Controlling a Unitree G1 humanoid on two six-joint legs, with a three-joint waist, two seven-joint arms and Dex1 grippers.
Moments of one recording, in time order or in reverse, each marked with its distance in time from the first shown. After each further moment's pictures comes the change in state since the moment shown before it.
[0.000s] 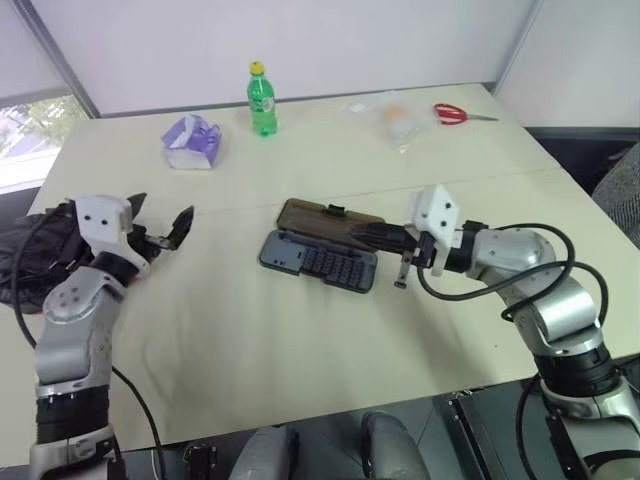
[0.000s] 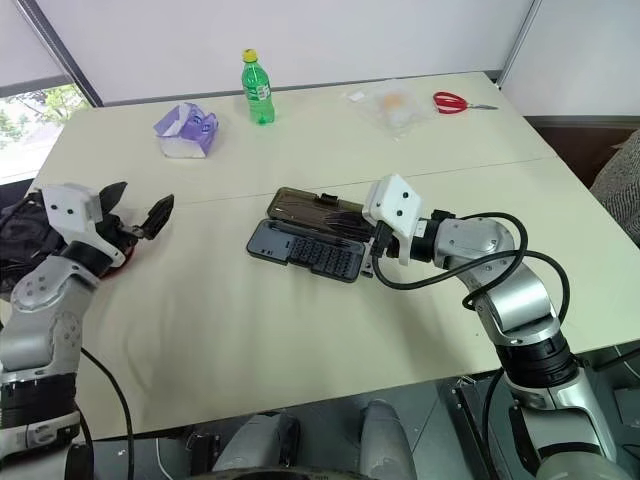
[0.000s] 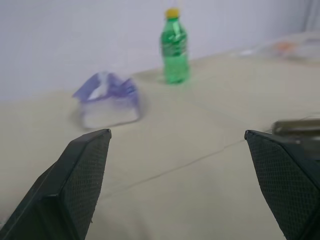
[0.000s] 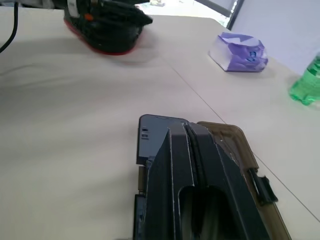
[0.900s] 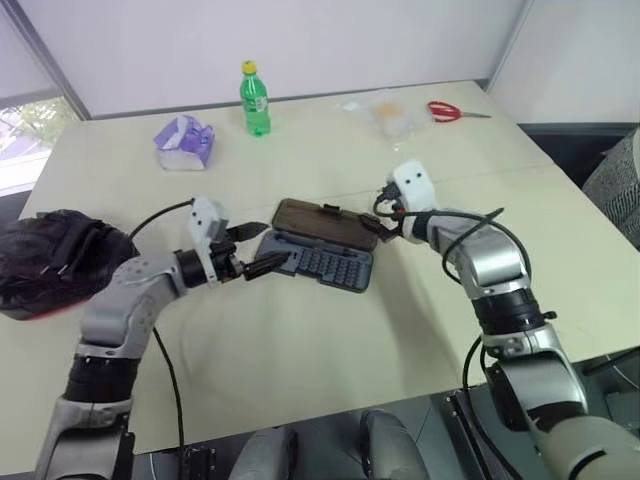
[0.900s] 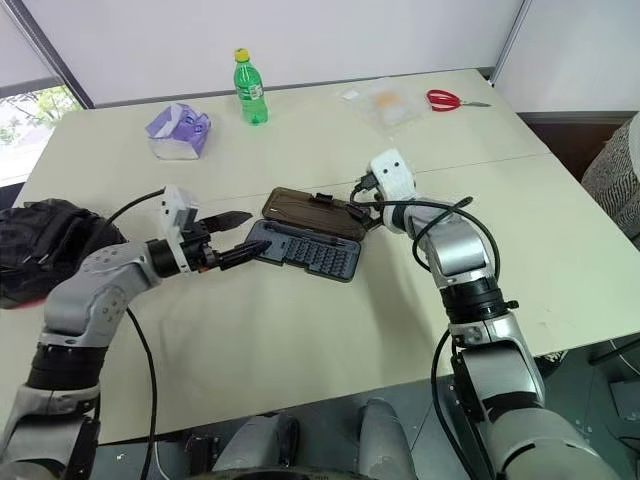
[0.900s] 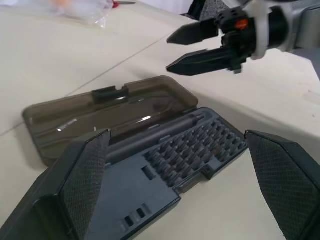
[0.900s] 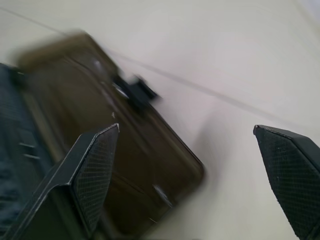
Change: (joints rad) left arm -0.142 0.026 -0.294 0.026 -0.147 0.261 -0.372; right arm -0.283 0.249 0.007 0.559 -0.260 0.363 -0.457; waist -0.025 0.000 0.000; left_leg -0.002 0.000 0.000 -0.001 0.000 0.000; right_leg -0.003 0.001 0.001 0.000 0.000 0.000
